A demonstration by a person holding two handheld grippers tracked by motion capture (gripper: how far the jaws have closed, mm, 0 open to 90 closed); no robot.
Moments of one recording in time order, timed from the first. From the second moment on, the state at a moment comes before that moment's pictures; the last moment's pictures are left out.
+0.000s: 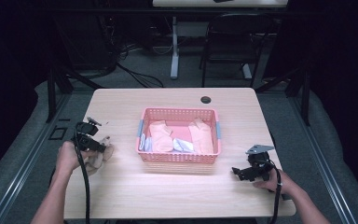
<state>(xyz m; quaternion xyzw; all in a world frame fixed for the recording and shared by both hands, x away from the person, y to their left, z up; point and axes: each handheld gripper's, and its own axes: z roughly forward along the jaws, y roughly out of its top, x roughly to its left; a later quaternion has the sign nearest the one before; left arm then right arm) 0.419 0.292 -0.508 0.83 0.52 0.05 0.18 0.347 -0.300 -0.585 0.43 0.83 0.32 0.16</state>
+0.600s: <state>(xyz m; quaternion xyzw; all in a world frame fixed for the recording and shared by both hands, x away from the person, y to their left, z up) 0.367 0.308 -0.503 0.80 0.55 0.14 0.19 0.347 -0.300 -0.585 0.43 0.83 0.32 0.16</state>
